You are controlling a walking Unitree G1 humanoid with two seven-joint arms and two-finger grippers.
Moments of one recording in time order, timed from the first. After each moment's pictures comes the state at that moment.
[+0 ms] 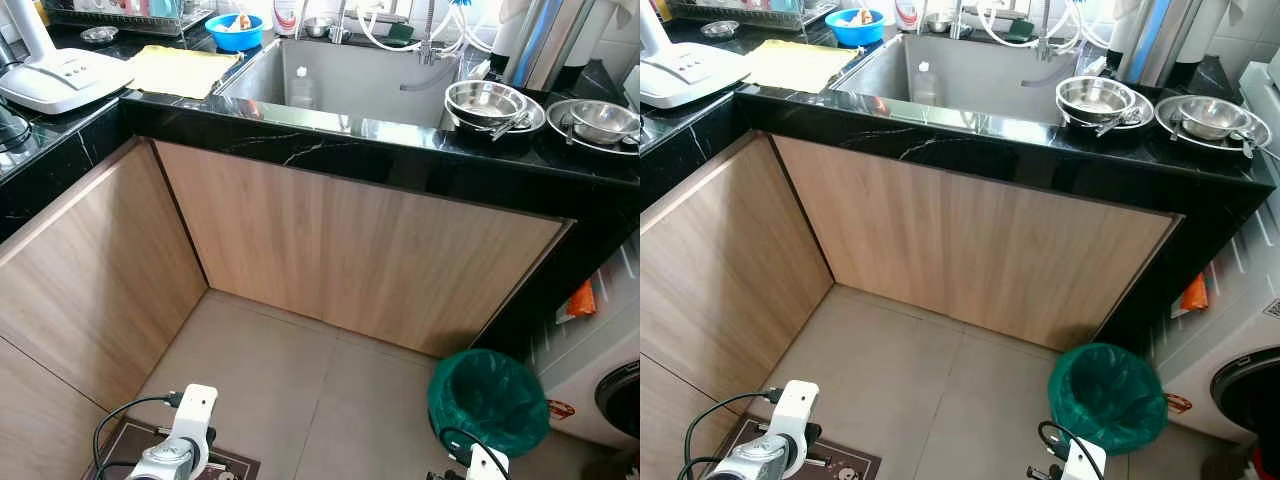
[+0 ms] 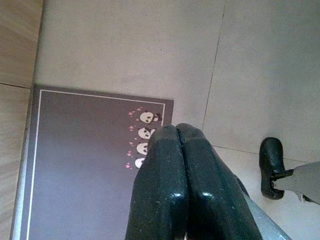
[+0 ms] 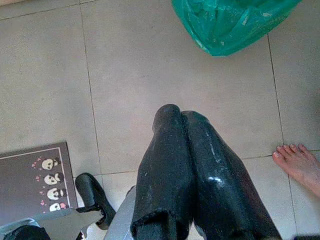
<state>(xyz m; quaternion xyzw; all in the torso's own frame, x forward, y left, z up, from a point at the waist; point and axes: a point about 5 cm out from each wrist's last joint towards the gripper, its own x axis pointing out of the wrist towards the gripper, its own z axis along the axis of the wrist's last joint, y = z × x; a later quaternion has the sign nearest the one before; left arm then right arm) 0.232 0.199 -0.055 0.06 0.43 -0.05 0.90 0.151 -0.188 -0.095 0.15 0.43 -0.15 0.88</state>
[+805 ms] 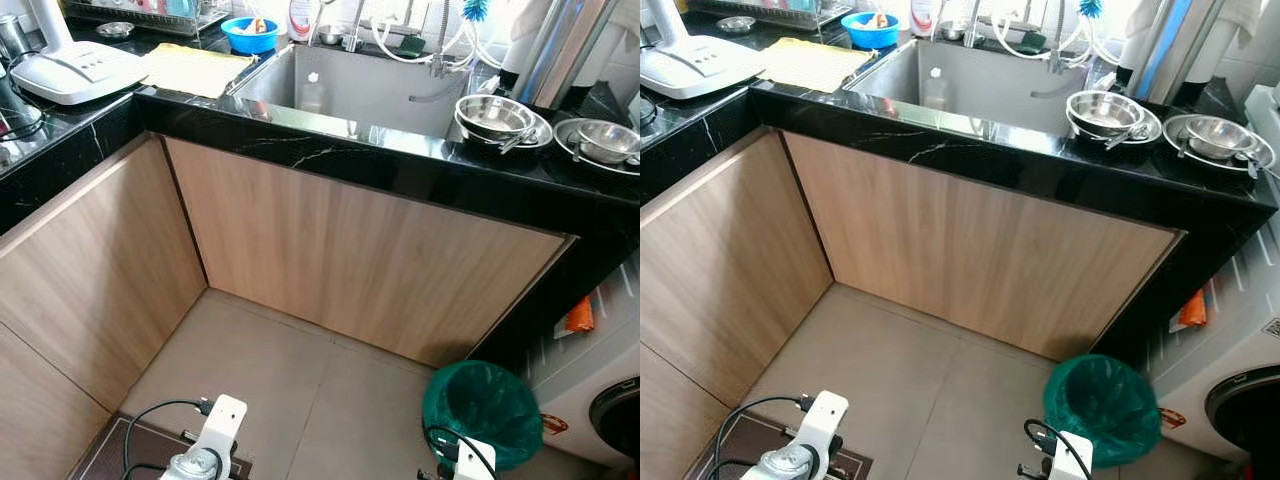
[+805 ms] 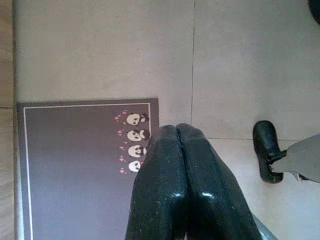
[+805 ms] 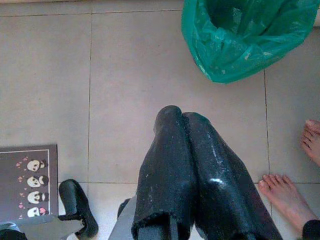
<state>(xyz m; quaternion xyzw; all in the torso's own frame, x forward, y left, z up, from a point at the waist) 0.223 0.168 -0.065 0.13 0.43 -0.11 0.89 0.157 -0.177 -0.093 0.11 0.42 -0.13 0.89</state>
